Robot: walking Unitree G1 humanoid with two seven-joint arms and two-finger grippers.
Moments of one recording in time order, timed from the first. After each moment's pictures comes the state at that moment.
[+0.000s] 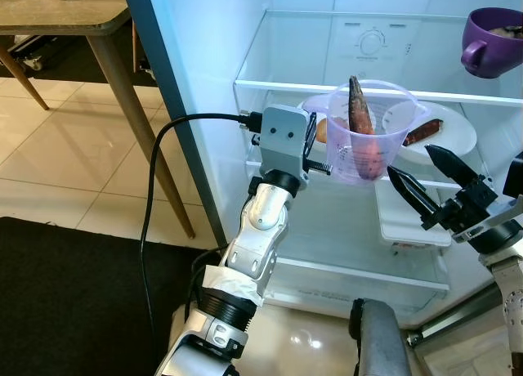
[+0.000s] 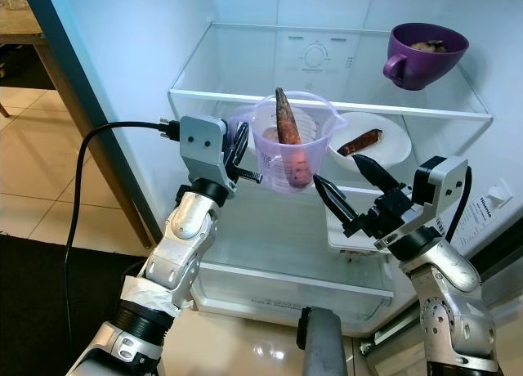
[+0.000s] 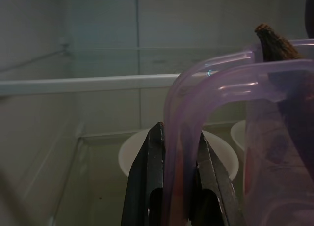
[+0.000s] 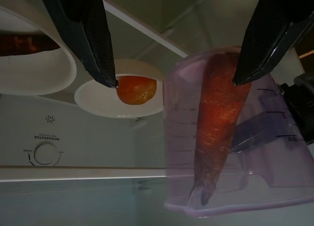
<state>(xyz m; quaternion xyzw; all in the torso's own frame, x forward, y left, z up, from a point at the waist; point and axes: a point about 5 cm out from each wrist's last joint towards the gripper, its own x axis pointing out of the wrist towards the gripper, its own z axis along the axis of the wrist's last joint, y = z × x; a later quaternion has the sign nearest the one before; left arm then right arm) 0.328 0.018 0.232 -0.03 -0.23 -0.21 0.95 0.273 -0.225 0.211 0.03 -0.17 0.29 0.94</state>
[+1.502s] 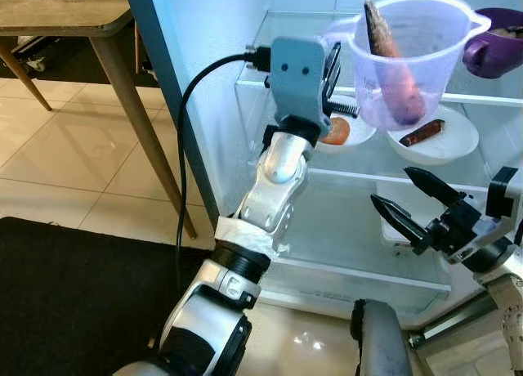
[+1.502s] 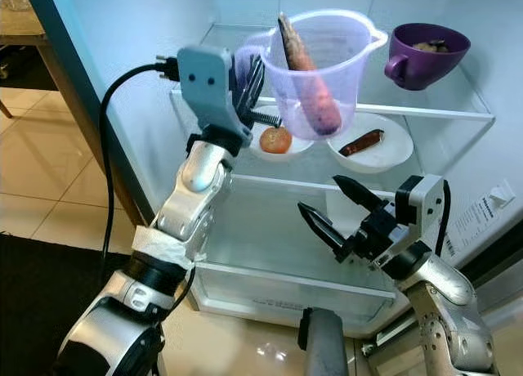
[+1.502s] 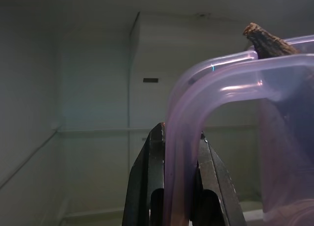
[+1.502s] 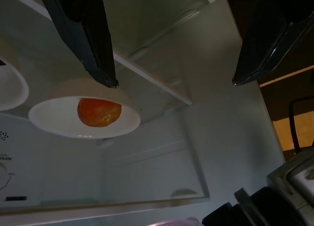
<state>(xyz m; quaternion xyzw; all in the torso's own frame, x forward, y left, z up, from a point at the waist) 0.340 0.002 0.301 -0.05 -0.32 -0.21 0.92 0.261 -0.215 0.193 0.01 -0.13 0.35 0.93</state>
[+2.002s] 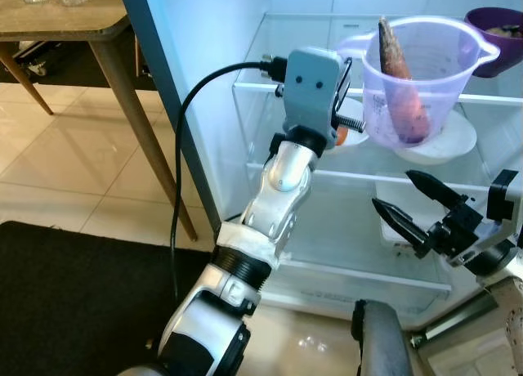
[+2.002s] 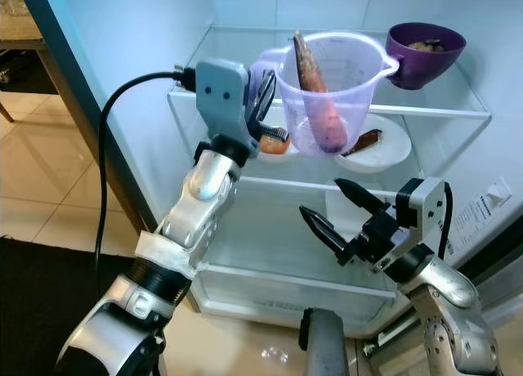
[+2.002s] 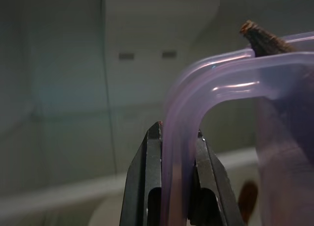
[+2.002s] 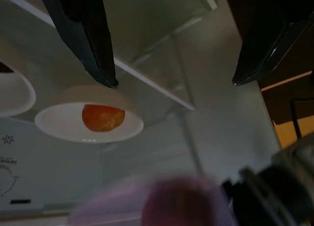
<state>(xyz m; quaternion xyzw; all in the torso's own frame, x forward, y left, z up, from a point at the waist) 0.333 0.002 0.262 -0.03 -0.29 -0.23 0.93 0.257 -0.220 0.191 0.00 -0.12 0.35 0.93</state>
